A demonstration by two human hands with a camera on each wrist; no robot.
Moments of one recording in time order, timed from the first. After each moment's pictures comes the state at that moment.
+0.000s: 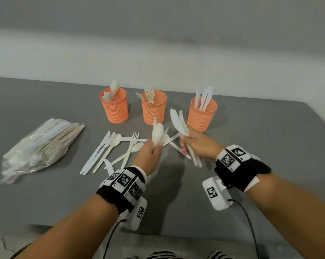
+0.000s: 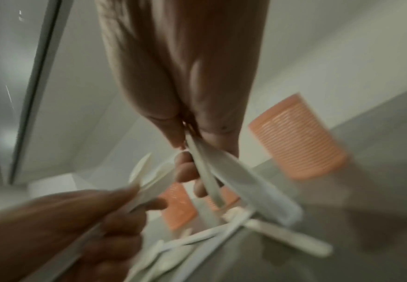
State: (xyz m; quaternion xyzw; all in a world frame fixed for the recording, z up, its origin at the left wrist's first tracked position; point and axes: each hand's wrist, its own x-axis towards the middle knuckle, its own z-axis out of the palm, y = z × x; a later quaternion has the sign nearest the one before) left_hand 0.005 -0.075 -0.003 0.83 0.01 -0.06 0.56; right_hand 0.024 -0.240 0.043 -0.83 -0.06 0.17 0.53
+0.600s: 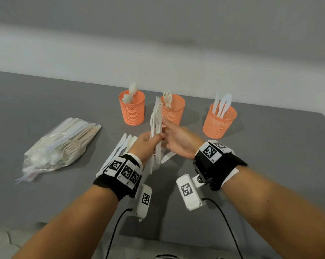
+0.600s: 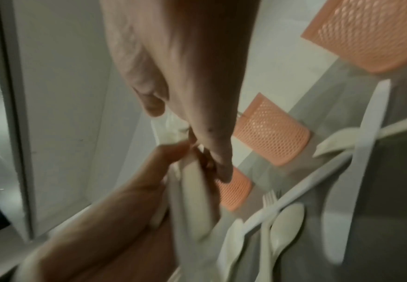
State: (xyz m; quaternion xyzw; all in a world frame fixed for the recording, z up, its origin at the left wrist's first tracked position) left_hand 0.034 -0.014 0.019 0.71 0.01 -0.06 0.70; right_hand 0.056 -0.136 0.049 -0.59 -0.06 0.30 0.75
